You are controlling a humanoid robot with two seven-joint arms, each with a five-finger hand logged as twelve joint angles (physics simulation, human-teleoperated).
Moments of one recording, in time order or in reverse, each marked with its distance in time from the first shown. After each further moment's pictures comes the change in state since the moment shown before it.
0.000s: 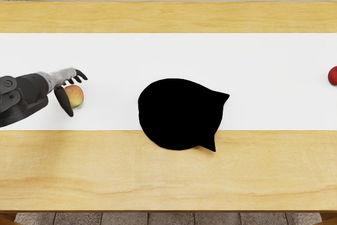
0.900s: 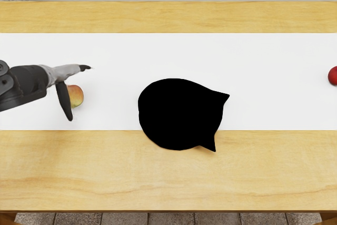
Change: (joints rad) left arm -0.033 0.013 -0.060 -0.002 -0.071 -0.132 0.000; right arm 0.000 0.000 0.000 0.000 0.000 0.000 0.000
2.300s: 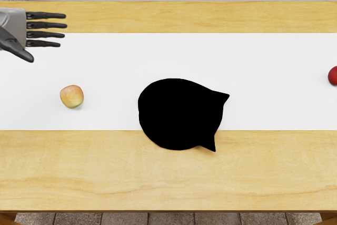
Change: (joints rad) left arm -0.031 0.325 -0.294 0.211 -1.187 -0.464 0.000; right arm -0.003 0.000 -0.003 0.011 0.000 0.002 0.000
